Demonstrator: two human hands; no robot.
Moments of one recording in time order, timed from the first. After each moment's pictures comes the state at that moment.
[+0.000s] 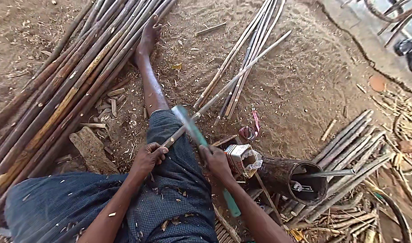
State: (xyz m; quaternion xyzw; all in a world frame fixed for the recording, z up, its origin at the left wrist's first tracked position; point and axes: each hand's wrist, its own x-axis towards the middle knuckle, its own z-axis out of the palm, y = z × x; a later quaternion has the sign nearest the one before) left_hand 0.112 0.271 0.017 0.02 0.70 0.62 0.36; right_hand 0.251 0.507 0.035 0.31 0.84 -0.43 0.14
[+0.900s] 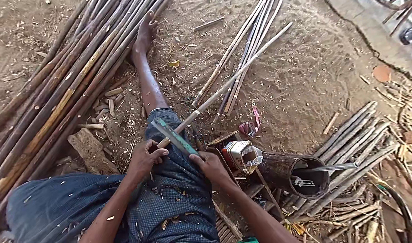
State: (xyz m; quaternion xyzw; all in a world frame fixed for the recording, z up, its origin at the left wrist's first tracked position) left_hand 0.110 0.268 0.025 0.07 0.78 0.53 0.33; right_hand 0.245 0.499 0.037 0.28 0.83 -0.45 0.17
